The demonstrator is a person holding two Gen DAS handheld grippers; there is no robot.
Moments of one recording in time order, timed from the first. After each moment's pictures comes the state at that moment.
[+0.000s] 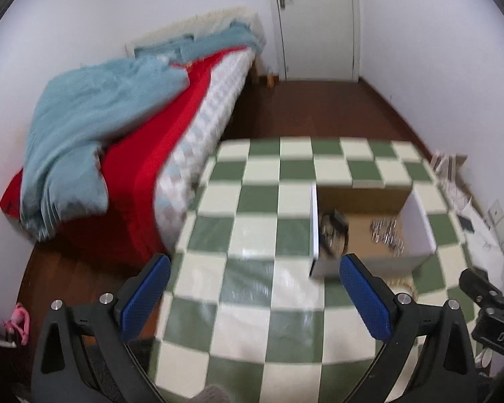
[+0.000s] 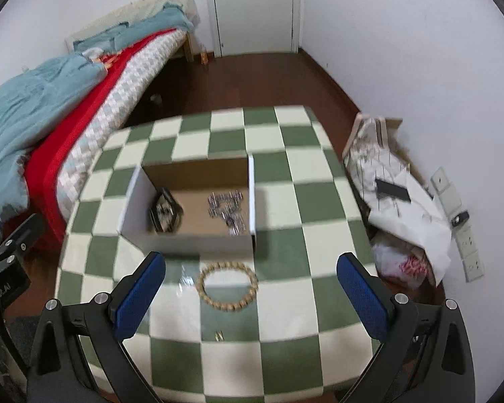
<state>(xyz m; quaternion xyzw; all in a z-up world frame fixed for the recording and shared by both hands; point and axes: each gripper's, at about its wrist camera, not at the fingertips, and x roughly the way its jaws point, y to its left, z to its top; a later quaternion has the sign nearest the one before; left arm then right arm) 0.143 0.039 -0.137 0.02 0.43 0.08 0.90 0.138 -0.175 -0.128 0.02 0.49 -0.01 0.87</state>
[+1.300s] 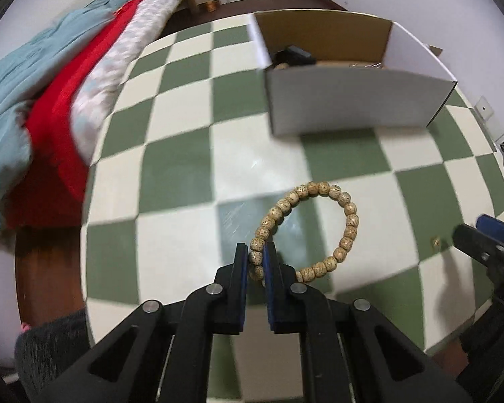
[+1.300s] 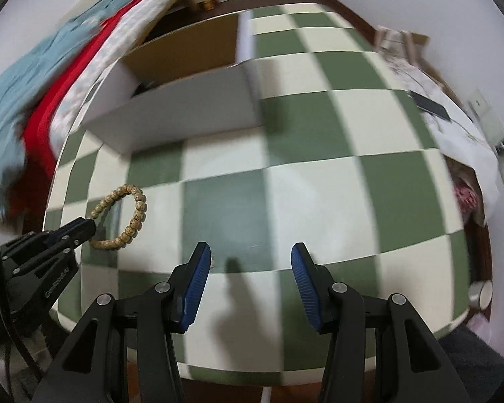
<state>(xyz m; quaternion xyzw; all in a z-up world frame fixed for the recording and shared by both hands) 0.124 0.018 -0.267 0.08 0.56 -0.01 0.82 0.100 -0.177 -0.262 0.07 0.58 0.04 0.81</state>
